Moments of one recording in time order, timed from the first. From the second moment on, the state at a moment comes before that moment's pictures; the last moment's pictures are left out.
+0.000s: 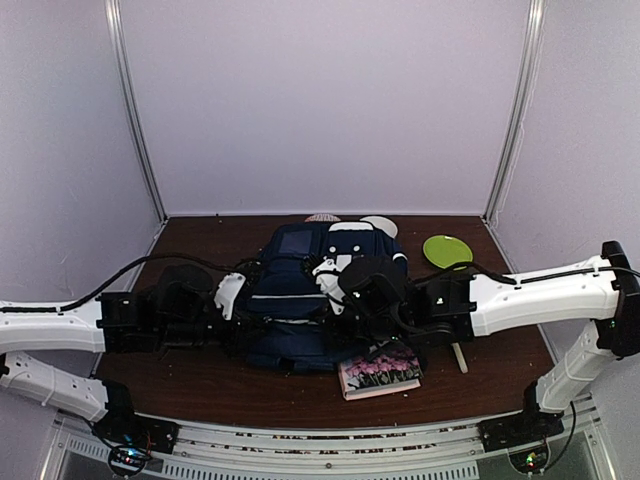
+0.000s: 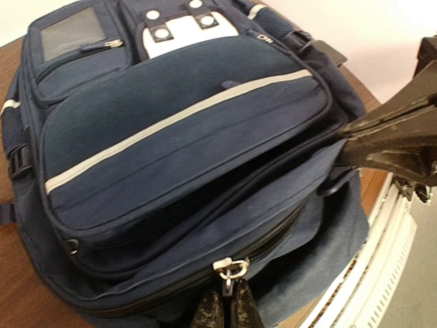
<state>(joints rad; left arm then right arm) -1.05 1.06 0.66 -0.21 -0.06 -0.42 1.24 1.56 1.14 -0.18 0.31 0.27</state>
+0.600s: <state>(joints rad) -0.99 0.98 0.57 -0.23 -0.11 -0.53 1.25 1.52 1.07 -0.14 0.25 0.23</state>
